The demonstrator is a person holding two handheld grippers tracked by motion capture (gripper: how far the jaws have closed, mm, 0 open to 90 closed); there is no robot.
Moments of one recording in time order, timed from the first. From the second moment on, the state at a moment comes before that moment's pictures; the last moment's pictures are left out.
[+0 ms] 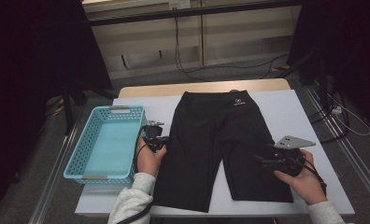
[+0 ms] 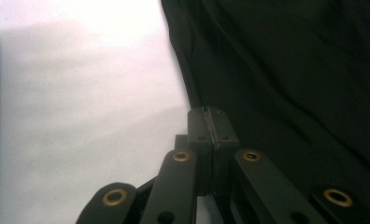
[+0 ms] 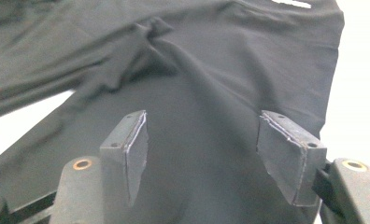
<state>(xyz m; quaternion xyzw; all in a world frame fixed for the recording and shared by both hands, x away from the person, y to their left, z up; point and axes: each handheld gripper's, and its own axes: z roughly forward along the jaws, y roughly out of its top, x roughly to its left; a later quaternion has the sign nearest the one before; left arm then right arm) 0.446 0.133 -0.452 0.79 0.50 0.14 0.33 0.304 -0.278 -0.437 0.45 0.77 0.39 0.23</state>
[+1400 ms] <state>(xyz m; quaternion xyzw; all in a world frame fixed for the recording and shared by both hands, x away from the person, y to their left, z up) 0.429 0.134 -0.436 0.79 0.47 0.12 0.37 0.277 -0.335 -0.452 0.52 0.77 0.32 0.18</state>
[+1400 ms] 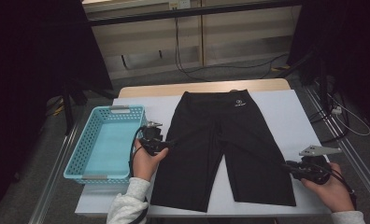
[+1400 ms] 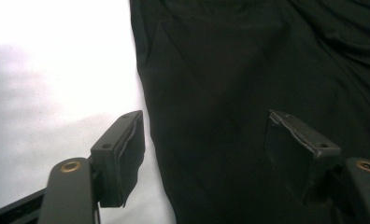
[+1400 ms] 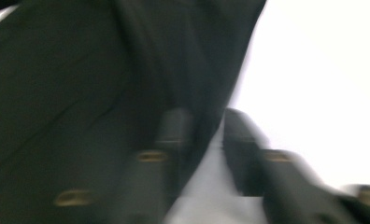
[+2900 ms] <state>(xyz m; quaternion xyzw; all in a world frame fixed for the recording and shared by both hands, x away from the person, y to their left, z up) 0.422 0.137 -0.435 0.81 0.45 0.13 0.36 0.279 -0.187 -0.453 0.34 0.86 0.36 0.09</state>
